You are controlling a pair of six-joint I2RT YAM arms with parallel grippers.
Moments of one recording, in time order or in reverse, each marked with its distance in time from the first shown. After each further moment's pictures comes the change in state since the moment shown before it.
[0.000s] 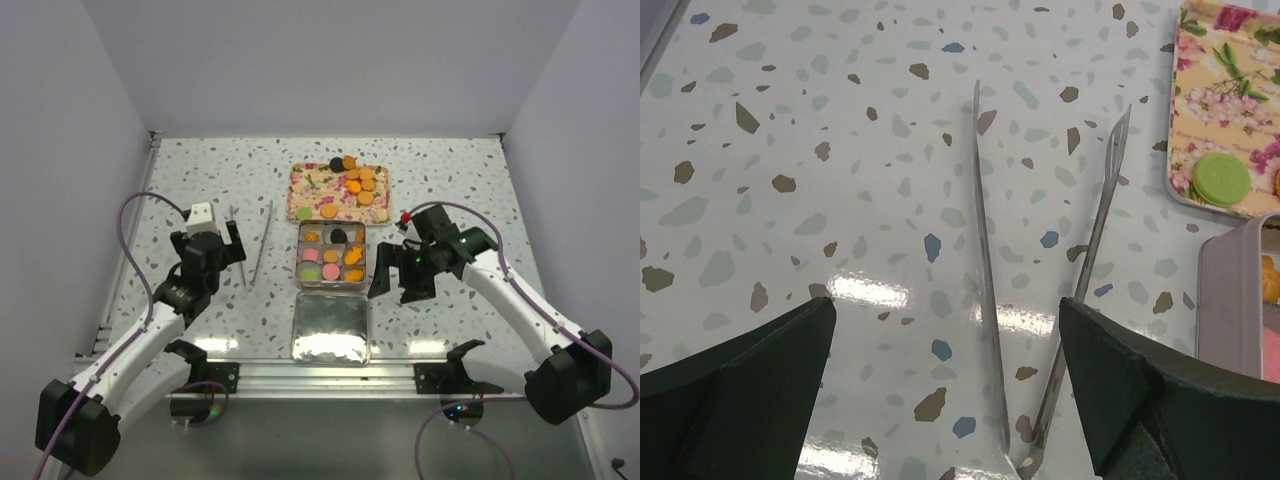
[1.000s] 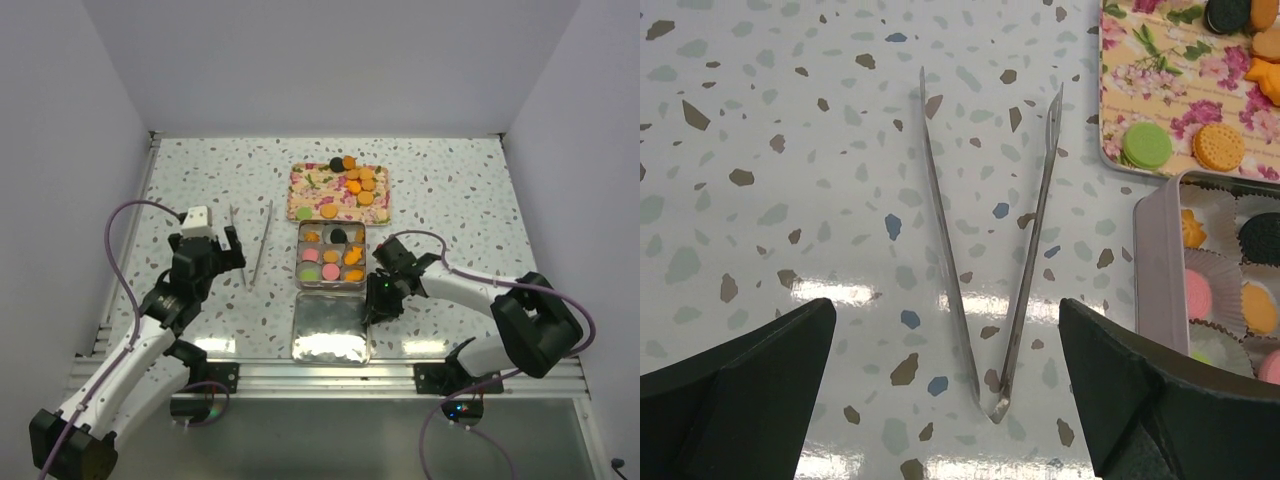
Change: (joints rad) left arm 0.000 -0.150 0.029 -0.155 0.146 -0.013; right arm 0.248 0.283 -0.354 0.499 0.137 0.200
